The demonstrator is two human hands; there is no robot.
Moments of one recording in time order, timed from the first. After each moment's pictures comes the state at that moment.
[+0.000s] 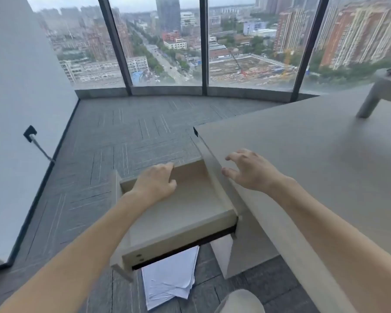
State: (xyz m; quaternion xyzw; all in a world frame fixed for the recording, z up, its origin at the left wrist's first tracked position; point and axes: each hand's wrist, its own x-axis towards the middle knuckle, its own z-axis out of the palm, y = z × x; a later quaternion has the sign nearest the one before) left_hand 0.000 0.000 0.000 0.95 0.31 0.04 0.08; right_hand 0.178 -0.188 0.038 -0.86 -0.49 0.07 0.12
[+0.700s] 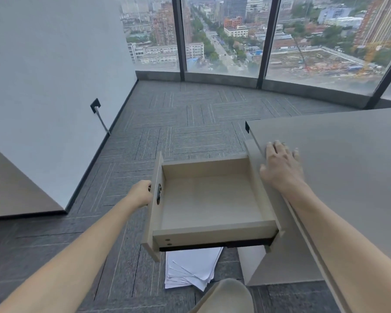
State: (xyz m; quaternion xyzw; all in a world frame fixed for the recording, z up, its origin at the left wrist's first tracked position) left_hand -0.124 0.096 -0.097 0.76 0.56 0.04 0.31; right_hand 0.203 -0.103 -0.020 -0.89 -0.45 -0.01 0.06
